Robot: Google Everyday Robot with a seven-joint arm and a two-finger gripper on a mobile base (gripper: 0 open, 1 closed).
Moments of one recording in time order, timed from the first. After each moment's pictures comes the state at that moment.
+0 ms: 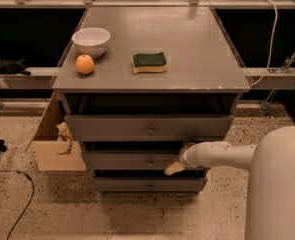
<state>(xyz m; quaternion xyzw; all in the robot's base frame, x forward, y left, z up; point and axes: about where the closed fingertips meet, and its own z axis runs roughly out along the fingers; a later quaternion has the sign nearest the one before) 0.649 -0.138 0.415 -0.46 0.83 0.04 0.32</state>
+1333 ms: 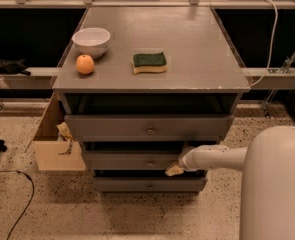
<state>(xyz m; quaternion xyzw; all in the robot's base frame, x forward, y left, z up) 0.639 -0.138 0.386 -0.46 0.84 0.05 0.30</state>
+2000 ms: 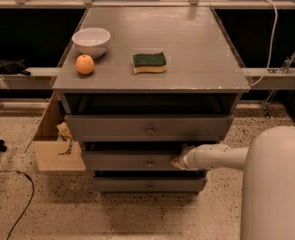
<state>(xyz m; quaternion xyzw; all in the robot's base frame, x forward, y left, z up) 0.639 -0.138 0.386 -0.46 0.84 0.05 0.30</state>
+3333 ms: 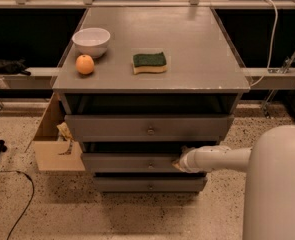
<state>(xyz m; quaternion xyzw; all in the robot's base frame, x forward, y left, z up) 0.628 -0.141 0.397 -0.46 0.84 0.04 0.29</state>
